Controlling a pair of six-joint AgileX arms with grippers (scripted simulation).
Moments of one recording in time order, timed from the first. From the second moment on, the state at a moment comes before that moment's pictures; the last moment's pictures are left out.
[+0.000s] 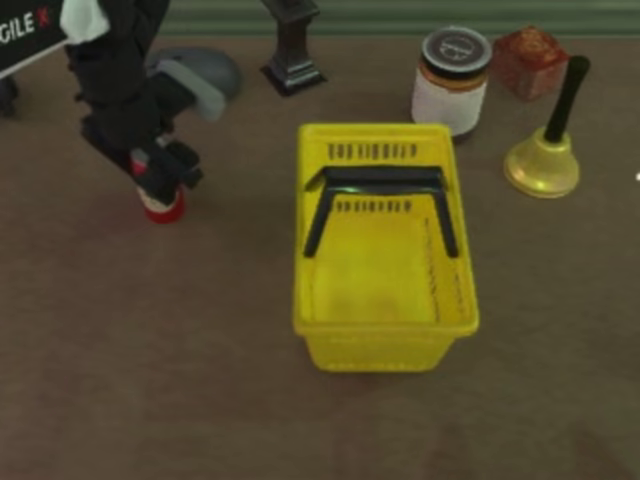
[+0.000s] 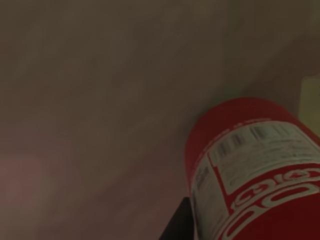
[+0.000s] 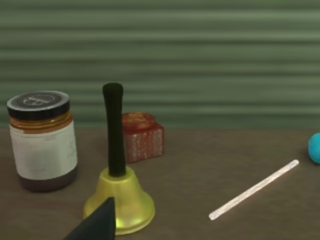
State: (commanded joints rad) left arm -0.22 2.35 1.95 -1.12 0.05 0.59; right arm 0.00 0.00 0.00 0.00 0.00 0.00
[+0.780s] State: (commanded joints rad) left arm -0.28 2.24 1.62 0.00 0.80 0.26; right arm 0.00 0.00 0.00 0.00 0.00 0.00
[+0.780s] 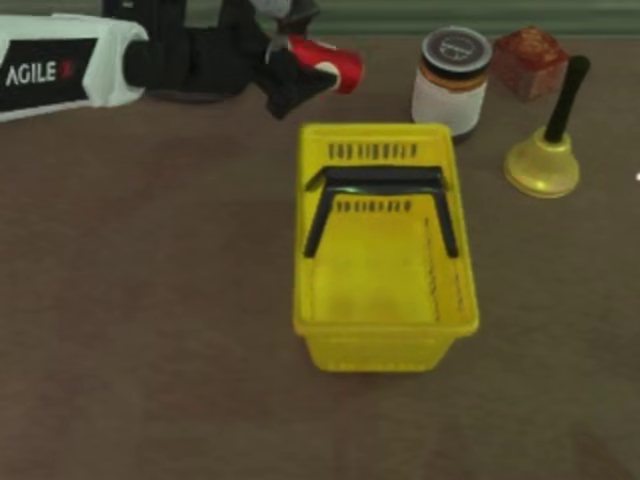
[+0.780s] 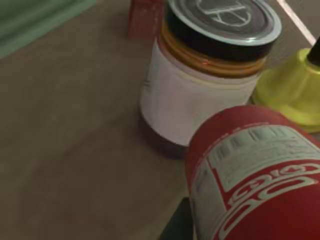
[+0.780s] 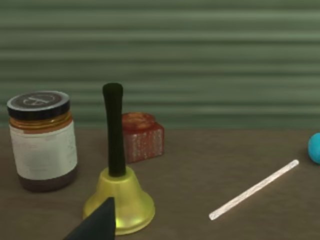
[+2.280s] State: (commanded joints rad) left arm -0.29 2.31 1.30 0.98 1.28 0.04; right arm 0.00 0.00 0.00 0.00 0.00 0.00
